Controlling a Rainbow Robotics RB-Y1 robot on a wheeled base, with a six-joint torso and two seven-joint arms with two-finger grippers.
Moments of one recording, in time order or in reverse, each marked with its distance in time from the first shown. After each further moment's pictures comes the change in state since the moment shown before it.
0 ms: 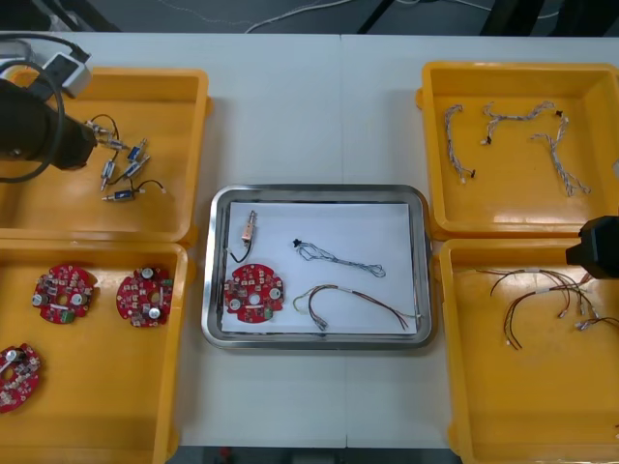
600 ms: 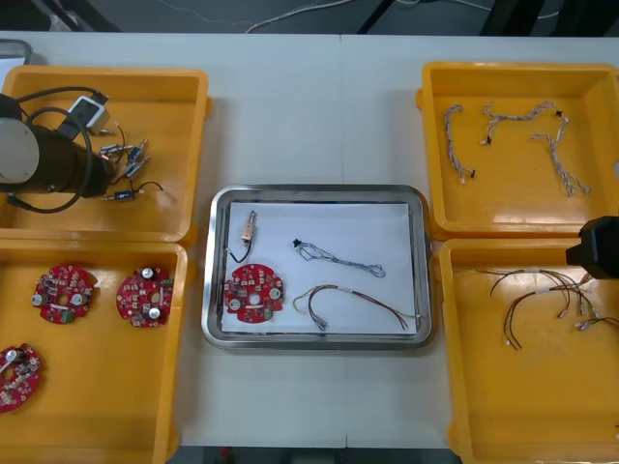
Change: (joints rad) right arm 0.001 0.000 0.000 -0.001 0.000 0.000 0.000; left arm 0.028 -0.003 -0.111 0.206 -0.006 -0.250 0.000
